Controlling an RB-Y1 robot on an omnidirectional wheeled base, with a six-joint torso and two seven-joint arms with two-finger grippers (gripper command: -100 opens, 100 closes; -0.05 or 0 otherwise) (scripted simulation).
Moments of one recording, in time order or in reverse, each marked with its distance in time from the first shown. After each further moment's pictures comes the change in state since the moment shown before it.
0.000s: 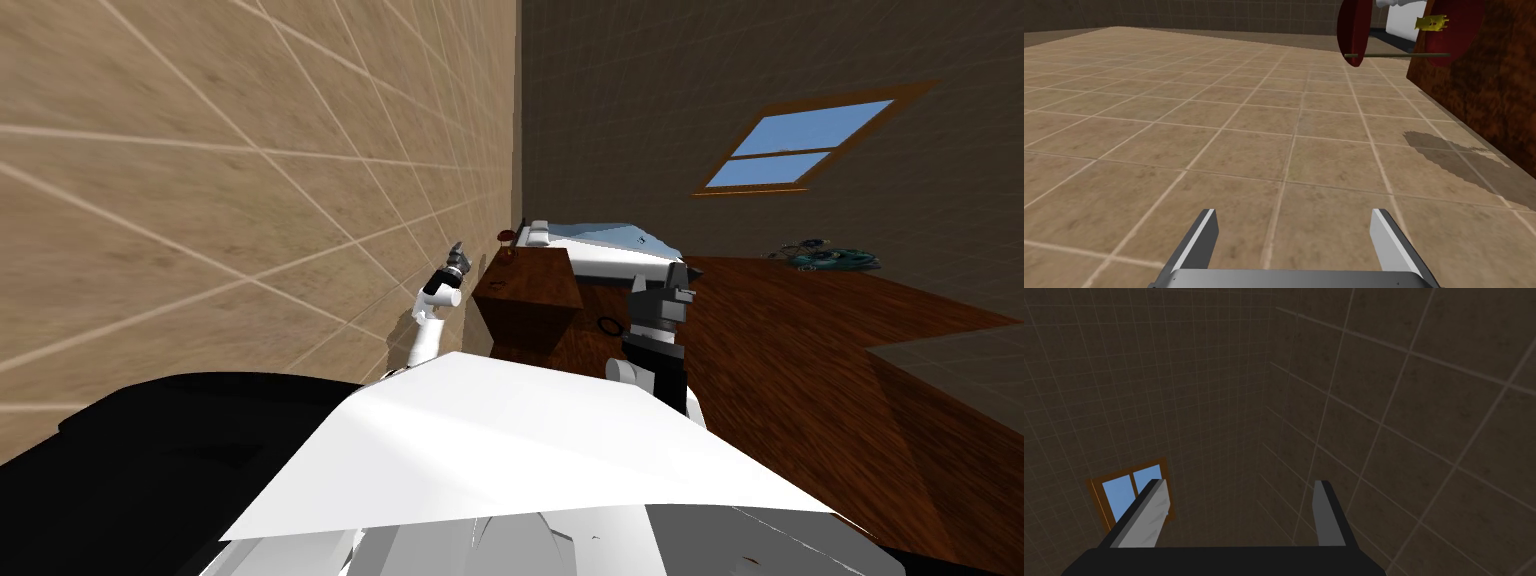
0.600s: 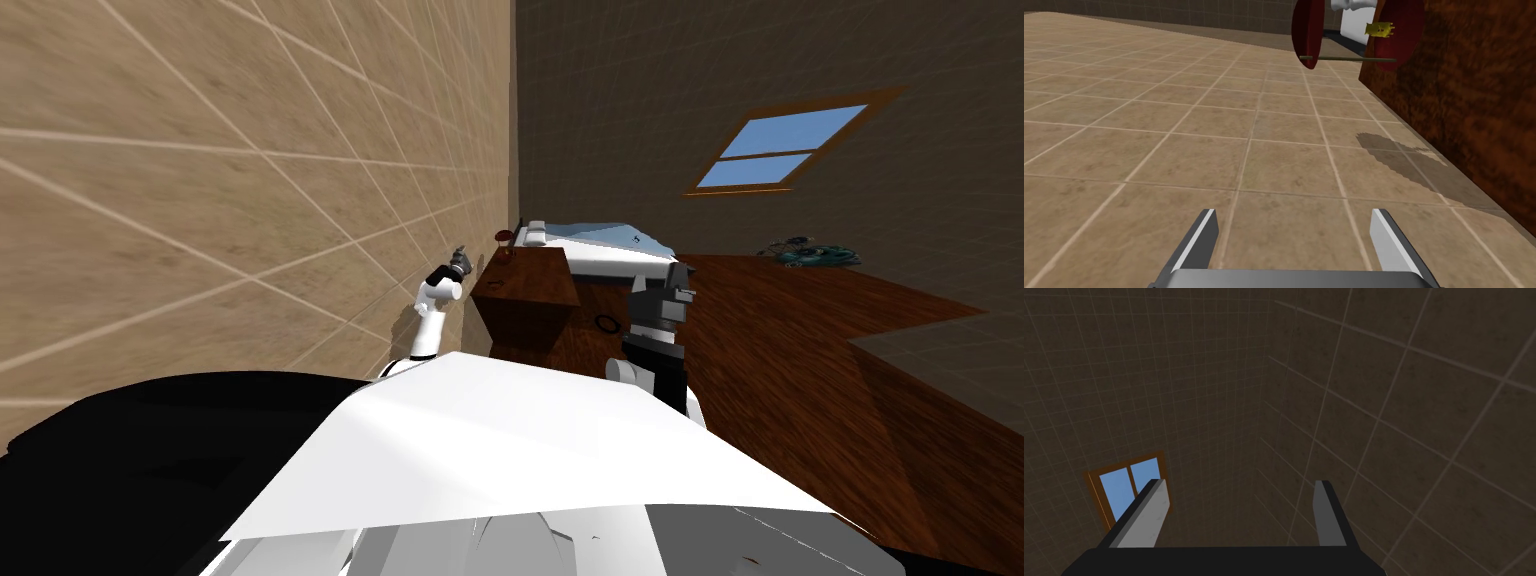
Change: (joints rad) left arm -0.086 0.020 0.014 0.090 0.022 0.158 0.024; right arm 0.000 0.000 0.000 0.000 0.000 0.000 0.000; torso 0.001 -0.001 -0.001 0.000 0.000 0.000
